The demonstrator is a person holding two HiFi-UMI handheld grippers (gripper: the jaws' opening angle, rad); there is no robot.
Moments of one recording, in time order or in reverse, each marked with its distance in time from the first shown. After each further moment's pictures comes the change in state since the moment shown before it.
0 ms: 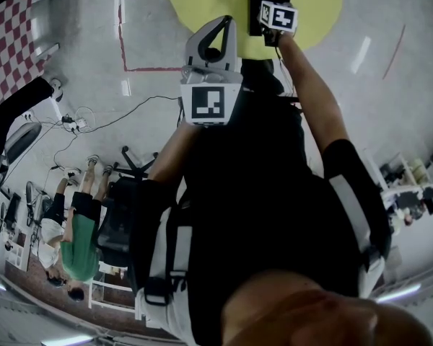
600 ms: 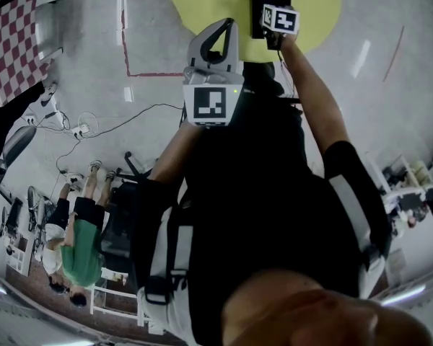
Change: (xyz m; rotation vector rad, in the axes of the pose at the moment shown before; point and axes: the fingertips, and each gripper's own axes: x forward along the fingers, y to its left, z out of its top) left arm -0.010 0.002 0.003 0.010 -0.006 -0.018; right arm -0.009 0.003 0.000 0.000 0.002 -0.003
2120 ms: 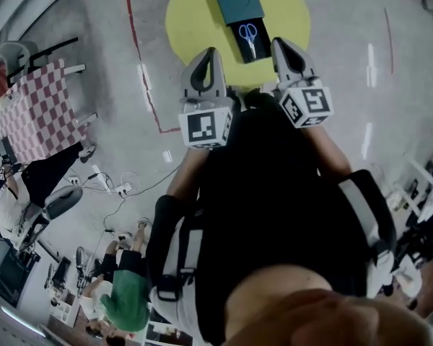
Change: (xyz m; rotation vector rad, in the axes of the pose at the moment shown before) left arm -0.050 -0.047 0.082 0.026 -0.140 -0.107; right arm -0.384 0.047 0.069 0.053 -0.855 0.155
